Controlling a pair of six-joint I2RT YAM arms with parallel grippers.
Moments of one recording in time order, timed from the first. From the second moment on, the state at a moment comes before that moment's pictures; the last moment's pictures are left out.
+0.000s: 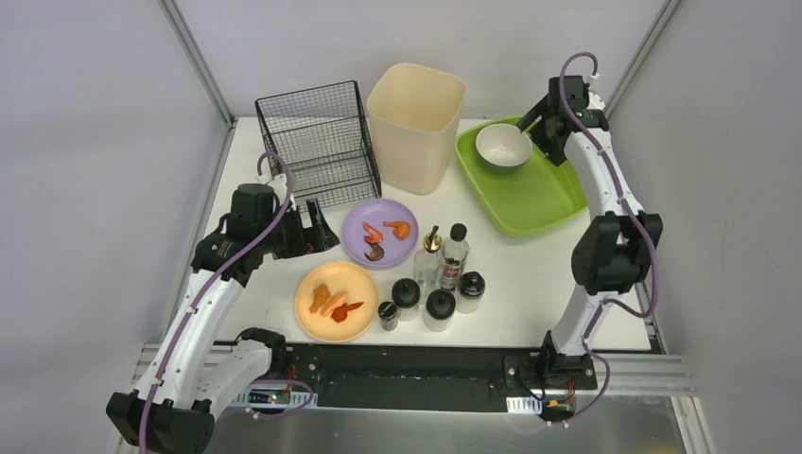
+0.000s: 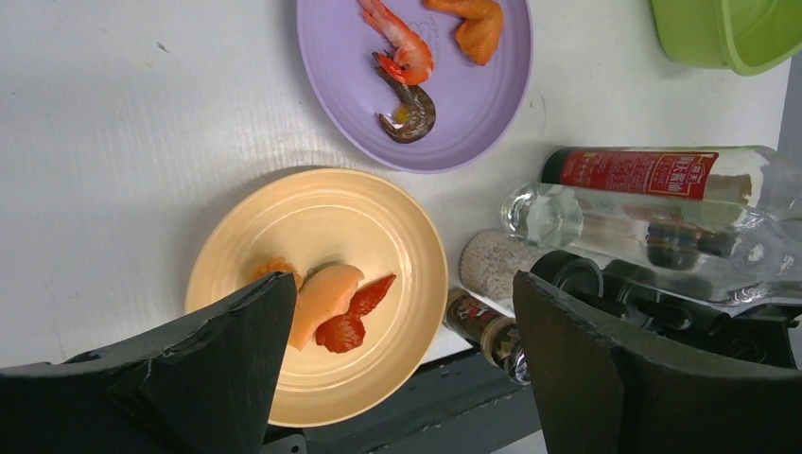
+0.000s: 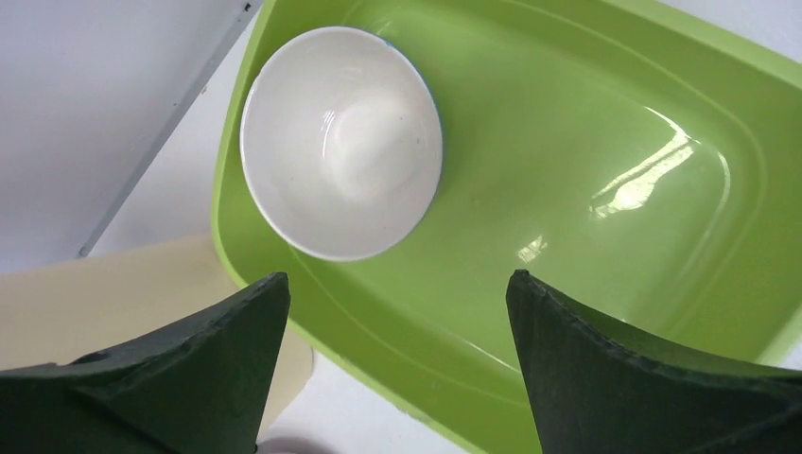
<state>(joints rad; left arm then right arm) -0.23 0.86 0.93 -0.81 0.24 -0.45 0.08 1.90 1.84 -0.79 0.24 0.82</state>
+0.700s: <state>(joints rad) -0.36 0.84 0.92 -0.79 0.24 -0.45 0.42 1.15 1.45 -0.84 0.24 0.65</state>
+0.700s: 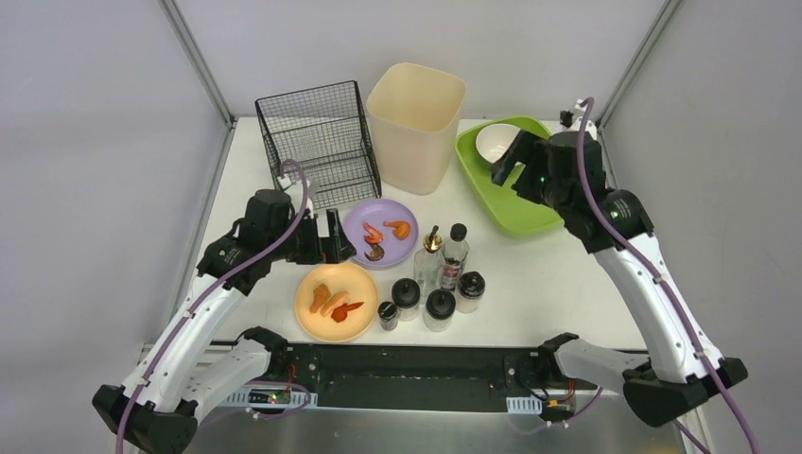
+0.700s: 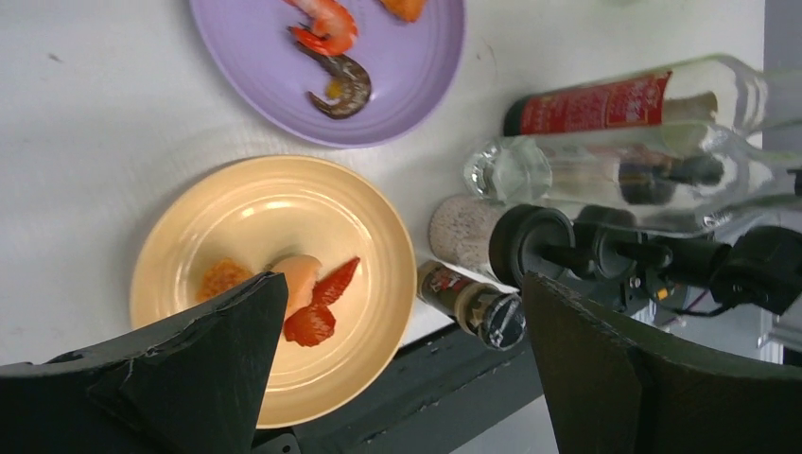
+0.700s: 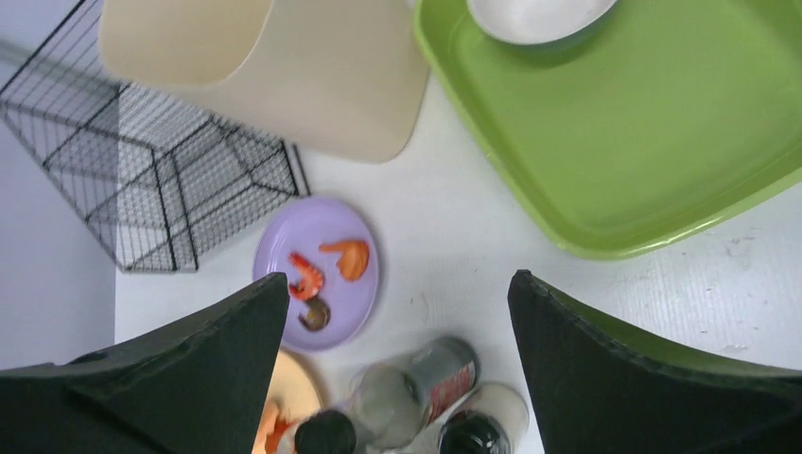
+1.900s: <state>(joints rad) -0.94 0.92 0.67 0.09 0.04 -0.27 0.84 0.72 1.07 -0.94 0.41 0.75</state>
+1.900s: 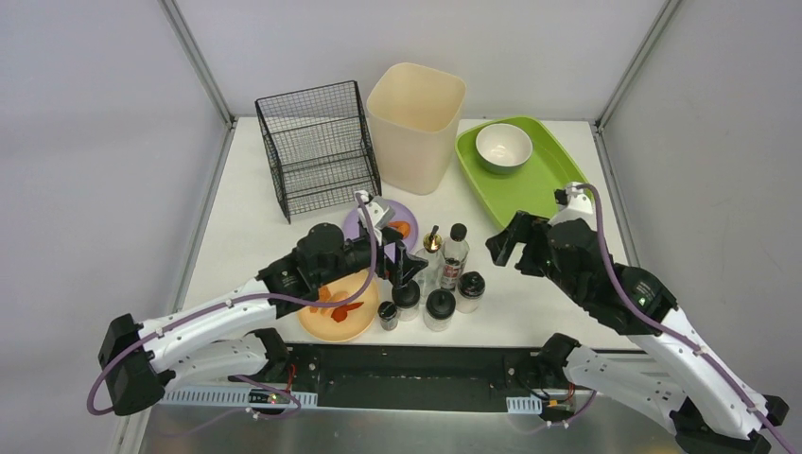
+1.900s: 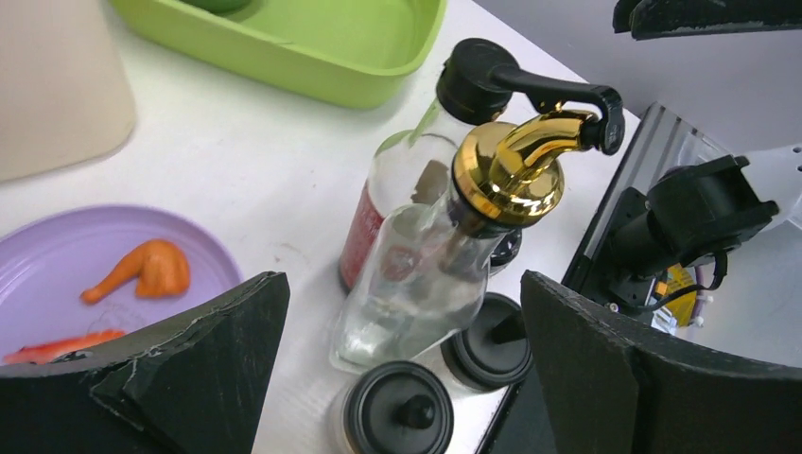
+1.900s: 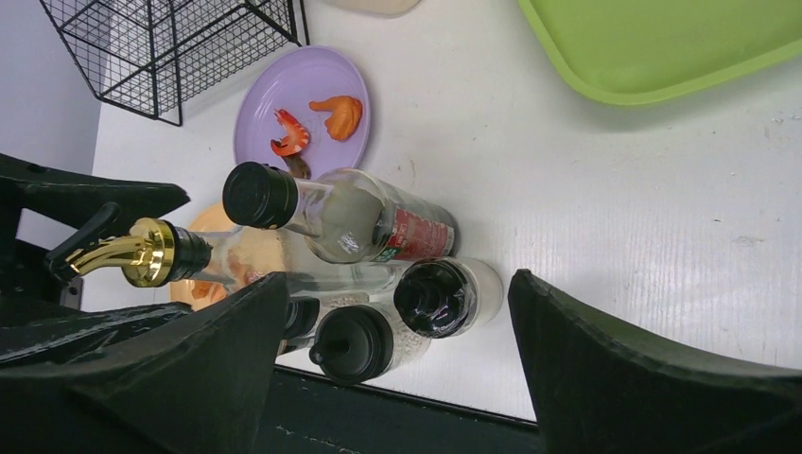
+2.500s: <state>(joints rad) -1.00 1.05 0.67 0.32 0.10 -0.19 0.84 0.65 1.00 -0.94 0.40 0.79</state>
